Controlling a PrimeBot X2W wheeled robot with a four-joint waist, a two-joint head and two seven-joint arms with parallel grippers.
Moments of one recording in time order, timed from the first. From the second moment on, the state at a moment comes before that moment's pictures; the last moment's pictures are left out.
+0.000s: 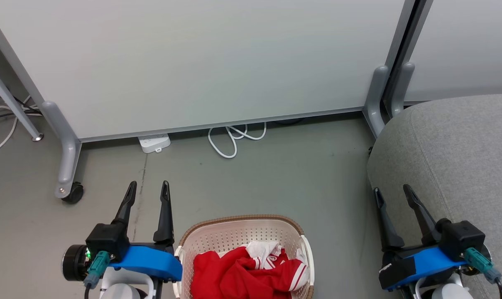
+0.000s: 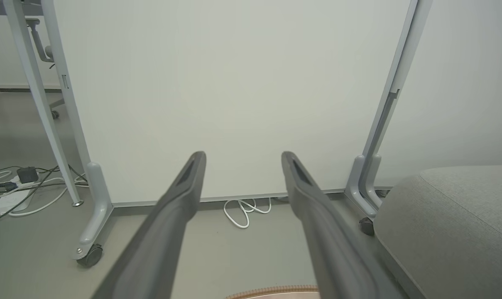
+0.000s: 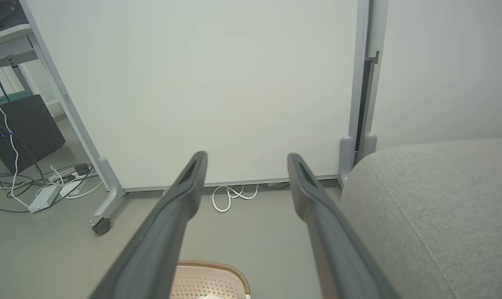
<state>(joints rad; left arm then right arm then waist) -0.12 0.05 -0.12 0.26 -0.19 -0.06 -0.22 -0.10 -0.05 0.02 0.24 0.17 0.13 -0.22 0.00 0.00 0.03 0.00</state>
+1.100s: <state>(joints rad) -0.12 0.05 -0.13 0.31 -0.07 -0.06 -0.26 -0.10 -0.05 0.02 0.25 0.02 0.13 -0.26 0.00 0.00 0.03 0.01</state>
